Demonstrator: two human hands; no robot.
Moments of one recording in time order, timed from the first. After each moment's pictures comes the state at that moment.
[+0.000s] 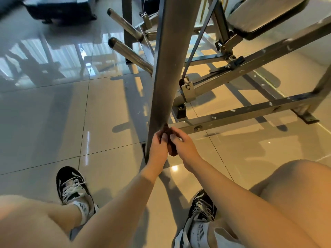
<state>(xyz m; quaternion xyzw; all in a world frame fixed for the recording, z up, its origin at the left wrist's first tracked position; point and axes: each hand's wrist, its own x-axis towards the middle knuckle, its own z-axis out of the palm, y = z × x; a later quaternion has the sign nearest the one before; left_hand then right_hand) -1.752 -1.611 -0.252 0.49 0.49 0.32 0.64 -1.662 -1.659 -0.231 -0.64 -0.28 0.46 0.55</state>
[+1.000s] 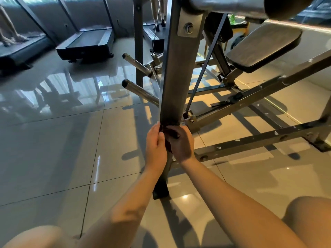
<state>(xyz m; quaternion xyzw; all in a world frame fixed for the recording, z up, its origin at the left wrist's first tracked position) -1.744 -1.564 -0.152 0.65 0.43 0.45 0.43 -1.652 -1.582 -0.154 -0.66 -0.46 0.04 0.59</state>
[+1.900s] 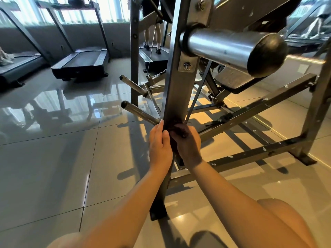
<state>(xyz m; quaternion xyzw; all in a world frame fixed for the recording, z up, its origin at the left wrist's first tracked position) -1.727 -1.553 -0.081 0.69 0.39 0.48 0.37 -1.638 -1.579 -0.077 -0.65 -0.43 0.06 0.62</state>
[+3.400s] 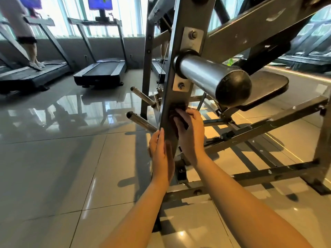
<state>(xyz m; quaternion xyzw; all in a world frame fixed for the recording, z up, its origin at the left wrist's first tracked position) -1.692 -1.568 -0.063 0.59 0.39 0.59 0.38 -1.596 -1.577 0.001 -0.57 -0.53 -0.08 0.62</state>
